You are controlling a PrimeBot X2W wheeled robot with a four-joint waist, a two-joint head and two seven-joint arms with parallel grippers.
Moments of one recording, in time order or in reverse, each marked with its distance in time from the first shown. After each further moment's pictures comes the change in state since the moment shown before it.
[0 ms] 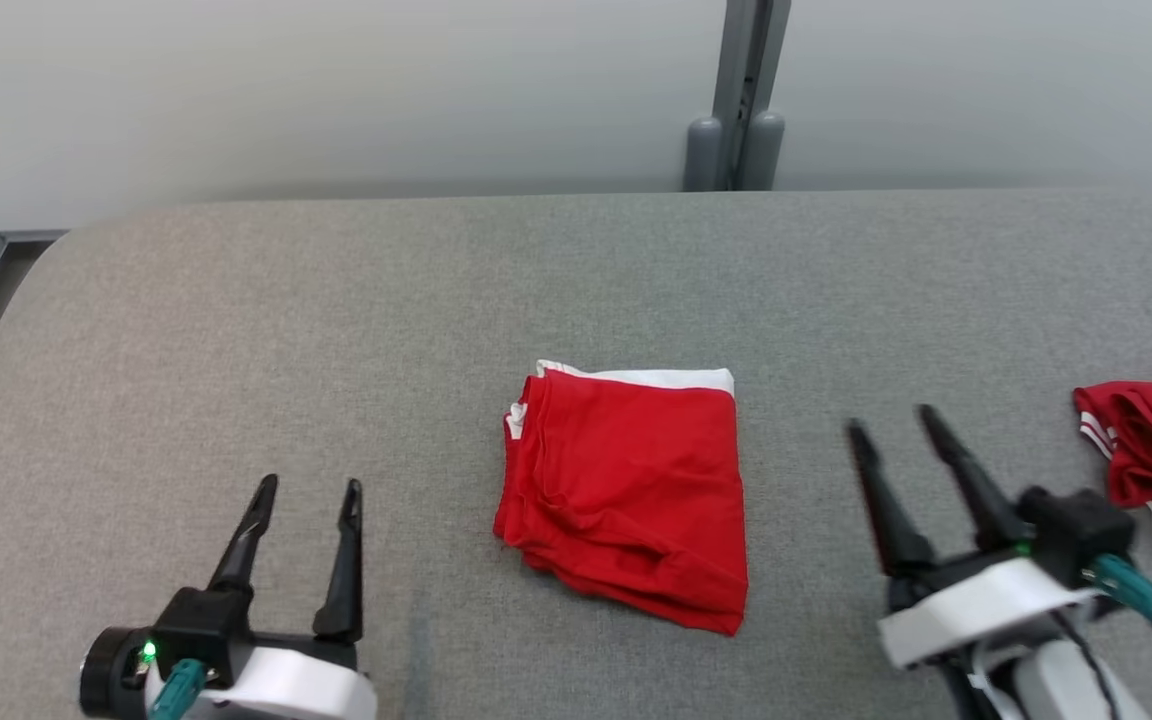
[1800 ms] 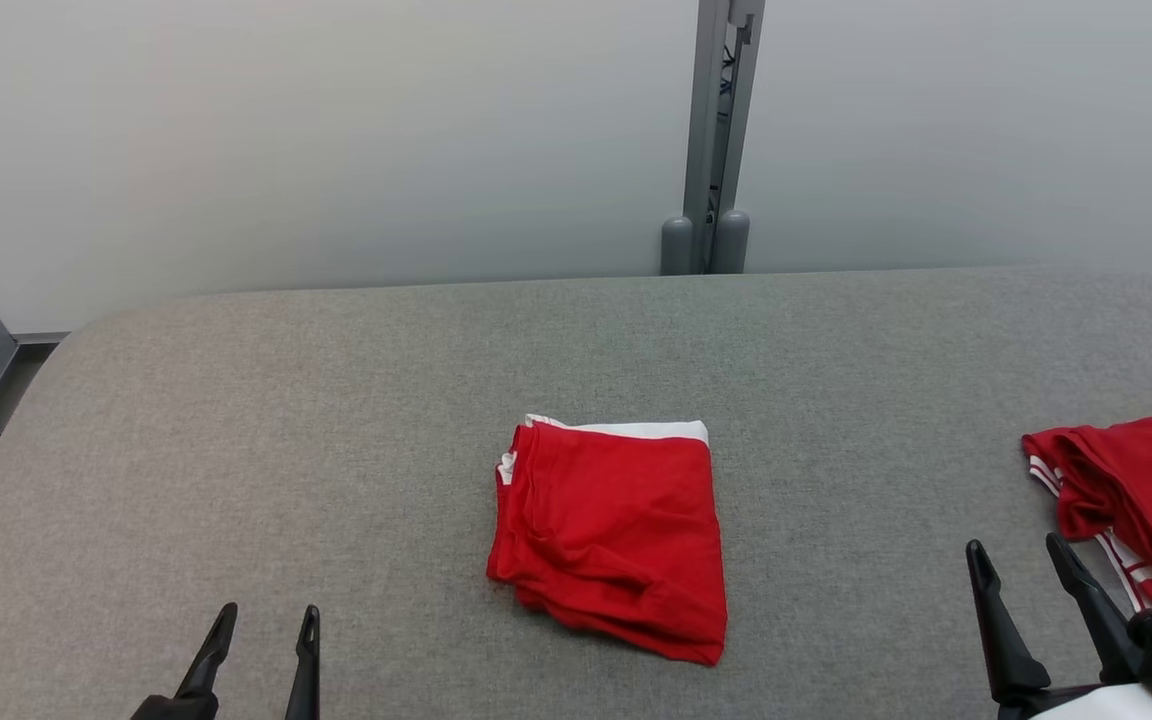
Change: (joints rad) left arm 0.208 0.091 0.011 -0.071 -0.040 0.046 0.062; right arm 0.360 0.031 -0.286 -0.320 -0.151 0.000 0.207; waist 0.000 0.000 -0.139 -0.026
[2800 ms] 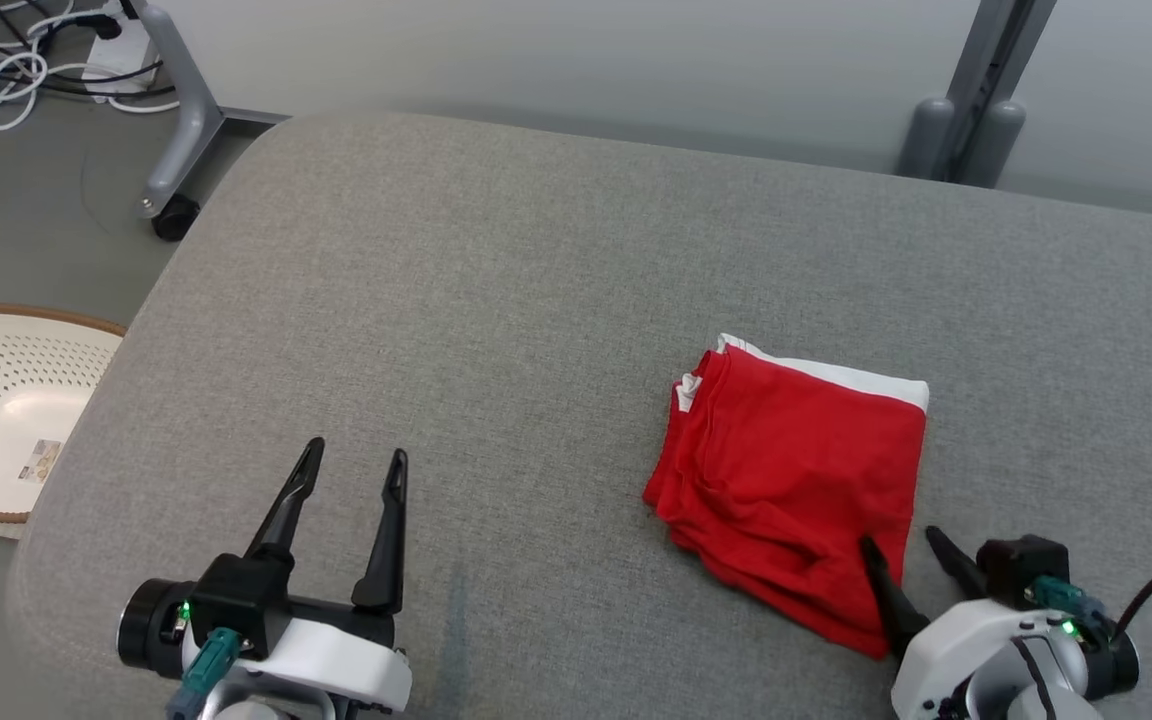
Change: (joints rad) left arm -0.259 -0.065 -0.085 0.051 0.018 -0.050 -0.058; right arm -0.373 -0.016 0.216 0.700 0.053 0.000 -0.097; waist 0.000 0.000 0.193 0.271
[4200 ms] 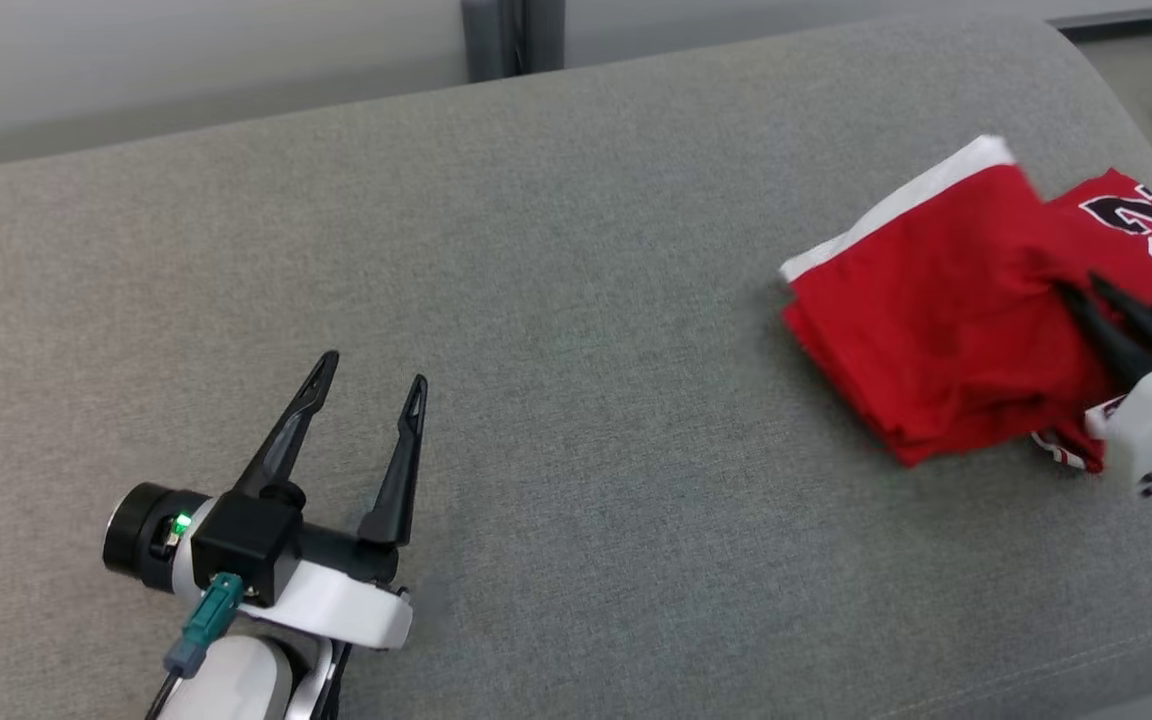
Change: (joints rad) left arm -0.092 0.045 -0.032 -0.070 0.059 -0.021 0.015; right arm -0.418 -0.495 0.427 -0.072 0.128 0.000 -0.008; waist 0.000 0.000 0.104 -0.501
